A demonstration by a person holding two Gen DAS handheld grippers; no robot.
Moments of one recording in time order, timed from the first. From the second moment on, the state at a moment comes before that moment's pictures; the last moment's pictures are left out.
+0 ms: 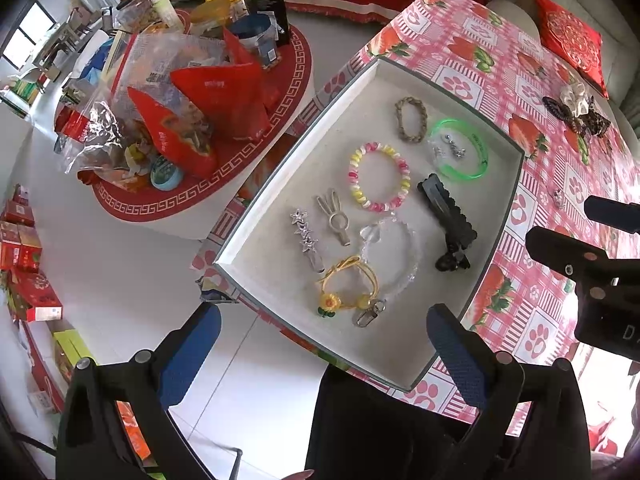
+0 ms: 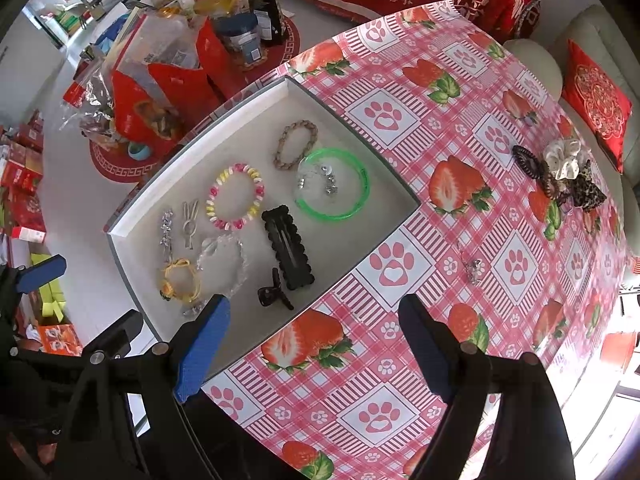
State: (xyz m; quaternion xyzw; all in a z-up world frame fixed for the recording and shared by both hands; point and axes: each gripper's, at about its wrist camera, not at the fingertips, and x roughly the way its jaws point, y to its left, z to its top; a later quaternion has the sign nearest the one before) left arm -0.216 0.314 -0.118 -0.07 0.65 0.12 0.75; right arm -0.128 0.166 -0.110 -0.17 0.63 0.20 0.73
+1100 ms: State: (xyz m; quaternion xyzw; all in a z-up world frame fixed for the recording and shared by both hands) left arm -0.214 0.309 -0.120 -0.06 0.65 0.11 0.75; right arm -0.127 0.164 -0.110 -0.18 0.63 0.20 0.73
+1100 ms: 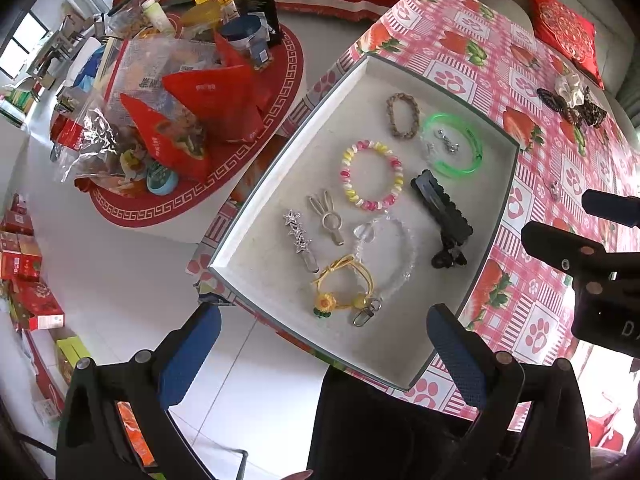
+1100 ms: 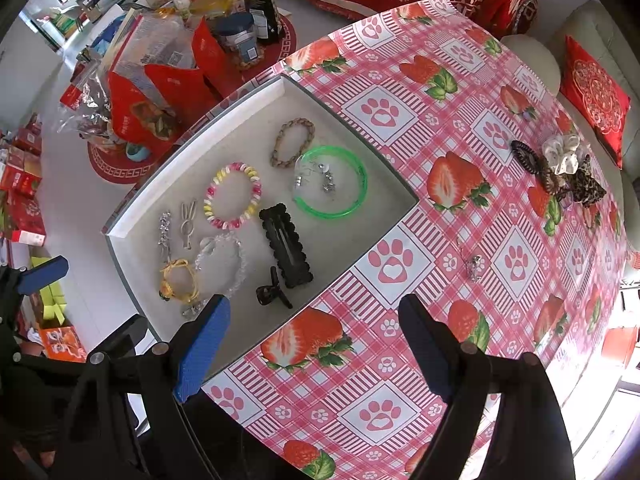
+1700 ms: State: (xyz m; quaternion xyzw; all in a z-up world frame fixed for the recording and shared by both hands) left arm -0.210 0.309 -0.121 -0.06 0.65 0.11 0.75; right arm -0.124 0.163 -0.110 -0.18 0.63 0.20 0.73
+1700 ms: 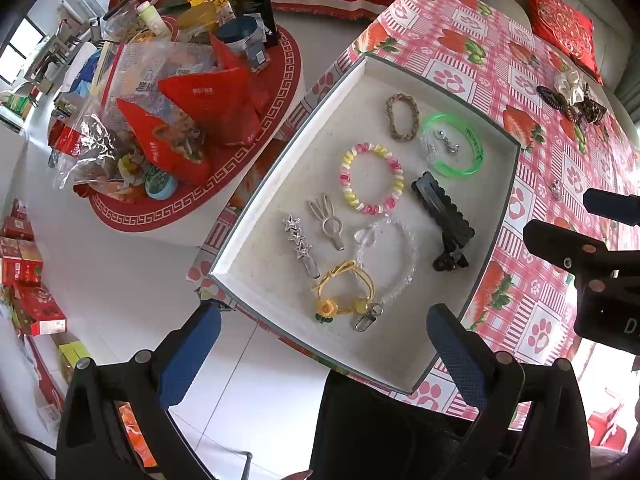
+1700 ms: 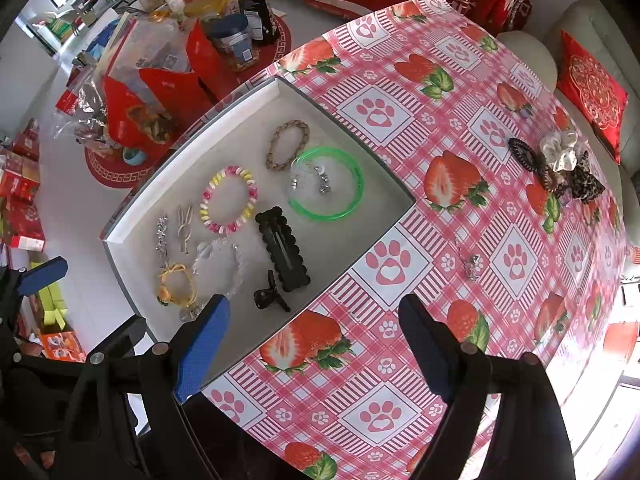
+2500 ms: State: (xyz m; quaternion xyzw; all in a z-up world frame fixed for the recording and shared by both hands) left arm -0.209 0.313 -0.124 -0.04 0.65 0.11 0.75; right arm -0.127 0.164 -0.112 -0.18 0.63 0.20 0.73
